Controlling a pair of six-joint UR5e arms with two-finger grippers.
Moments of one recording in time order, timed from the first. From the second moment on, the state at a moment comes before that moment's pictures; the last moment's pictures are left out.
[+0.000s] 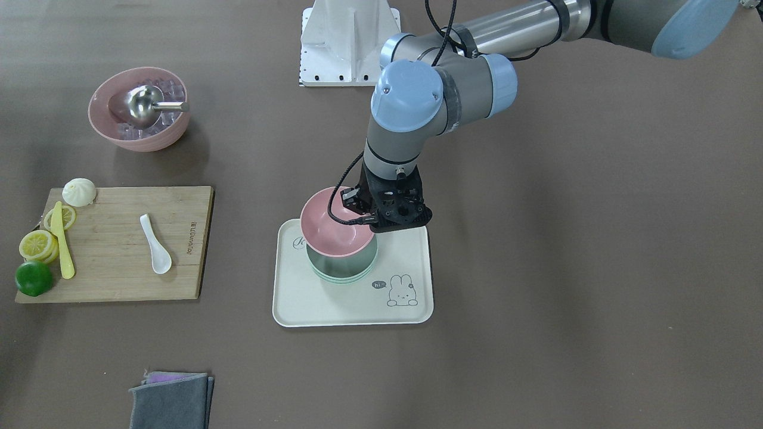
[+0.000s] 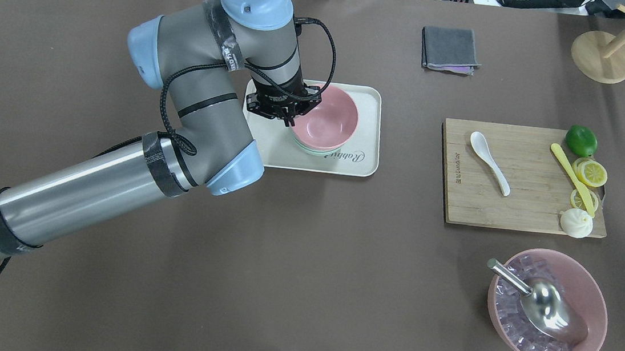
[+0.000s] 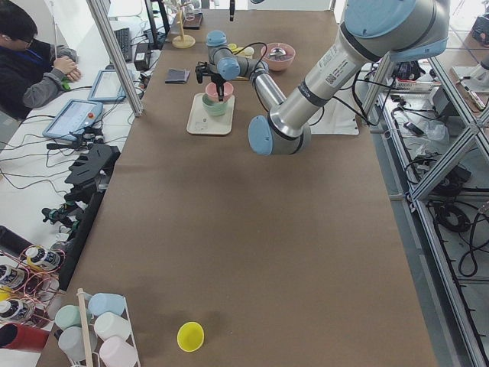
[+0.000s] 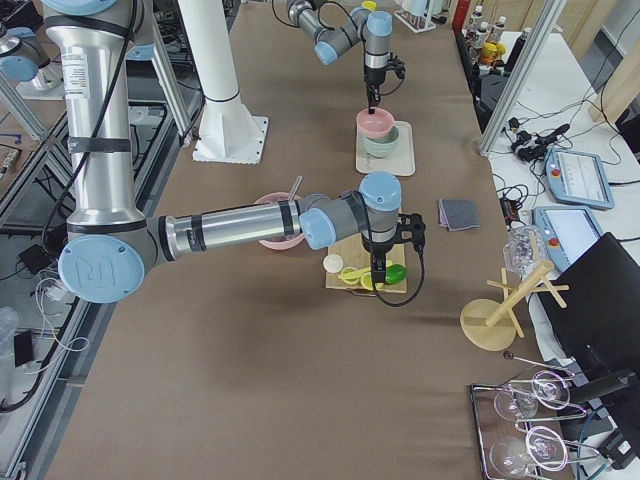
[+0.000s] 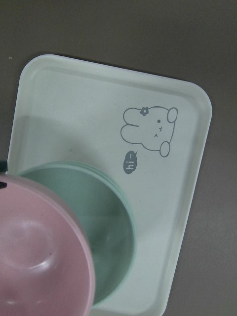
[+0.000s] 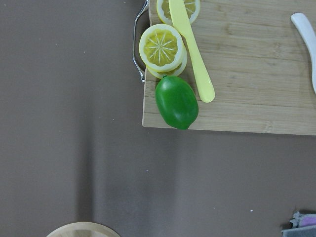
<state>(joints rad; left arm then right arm) -0.69 -2.51 -1.38 -1.64 -2.04 -1.30 1.34 -1.55 1.73 -1.35 2.35 0.40</state>
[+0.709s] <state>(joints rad) -0.70 -2.51 -1.32 -1.70 -2.03 -1.30 1.34 -1.55 1.73 -1.35 2.35 0.40</state>
